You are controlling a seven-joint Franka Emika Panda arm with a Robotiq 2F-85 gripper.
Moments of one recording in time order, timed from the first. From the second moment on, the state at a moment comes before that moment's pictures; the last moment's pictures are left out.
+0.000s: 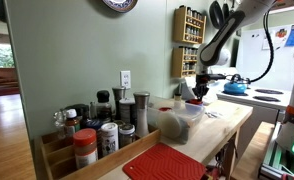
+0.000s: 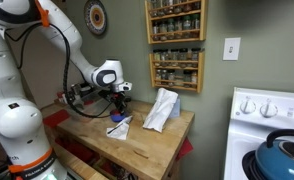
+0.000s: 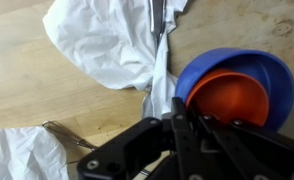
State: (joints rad) arm -0.03 -0.01 -0.03 -2.61 0.05 2.62 0.13
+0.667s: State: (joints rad) arm -0.04 0.00 -0.04 -2.61 0.06 2.75 0.28
